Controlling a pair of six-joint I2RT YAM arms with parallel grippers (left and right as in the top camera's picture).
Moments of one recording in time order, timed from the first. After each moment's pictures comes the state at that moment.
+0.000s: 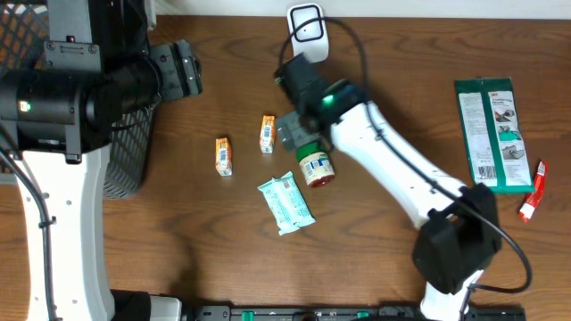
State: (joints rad) left arm -0.10 1.56 2.15 -1.43 0.12 -0.28; right arm 0.65 1.95 1.71 -0.97 0.21 0.19
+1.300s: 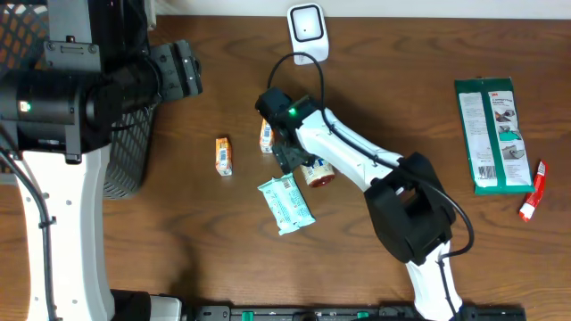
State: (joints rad) left arm -0.10 1.56 2.15 -1.43 0.12 -0.28; right arm 0.68 2.19 1.70 -1.03 0.28 0.28
